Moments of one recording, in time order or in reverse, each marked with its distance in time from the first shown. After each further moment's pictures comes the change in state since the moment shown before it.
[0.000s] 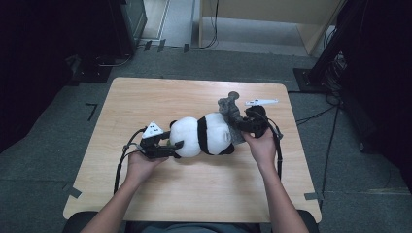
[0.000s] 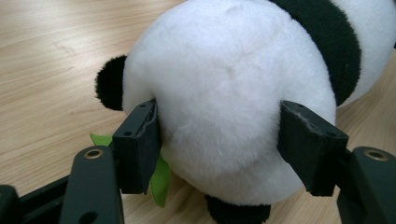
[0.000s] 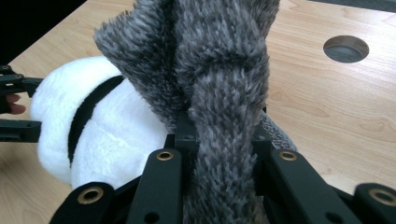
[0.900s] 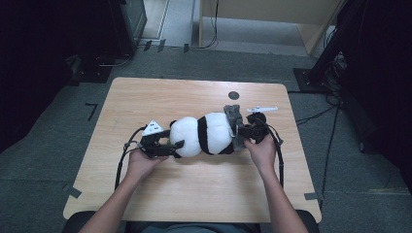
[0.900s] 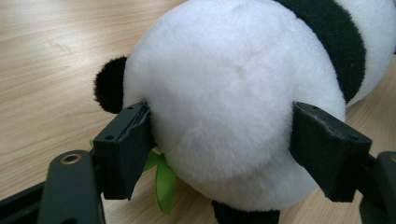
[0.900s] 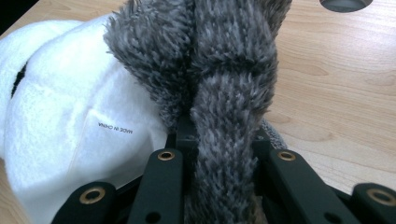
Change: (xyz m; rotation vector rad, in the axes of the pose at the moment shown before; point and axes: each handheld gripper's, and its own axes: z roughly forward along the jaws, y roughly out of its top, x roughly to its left) left arm 0.008 0.000 0.006 0.003 -0.036 -0.021; right arm -0.022 -0.028 0.021 0.051 -0.008 0.070
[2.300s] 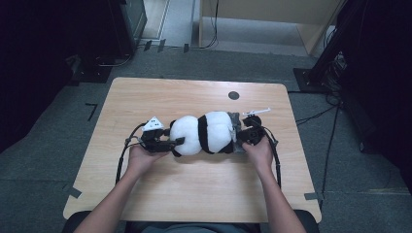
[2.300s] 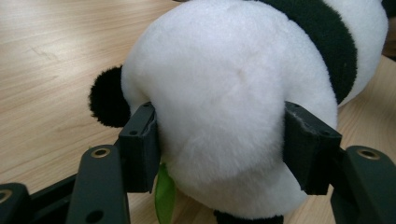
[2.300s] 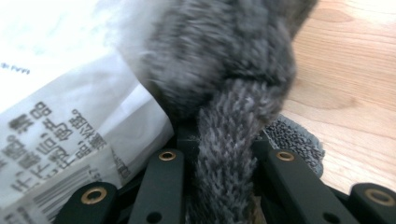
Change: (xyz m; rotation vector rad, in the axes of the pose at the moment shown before) left arm 0.008 0.008 0.005 0.008 -0.048 0.031; right arm -0.013 -0.010 0.025 0.147 -0.009 0.039
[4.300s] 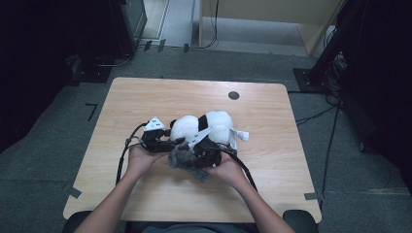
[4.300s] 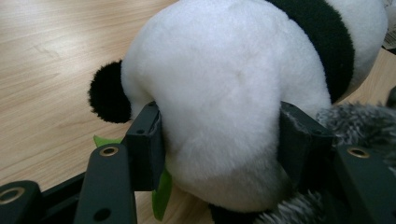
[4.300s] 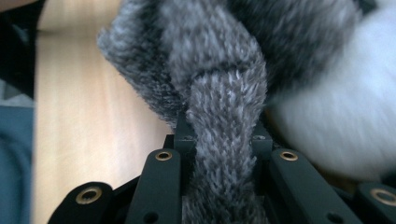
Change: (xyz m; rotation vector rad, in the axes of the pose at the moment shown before) left arm -0.006 0.004 -0.003 0.025 0.017 -0.012; right arm 0.158 -0.020 0.031 0.137 0.356 -0.625
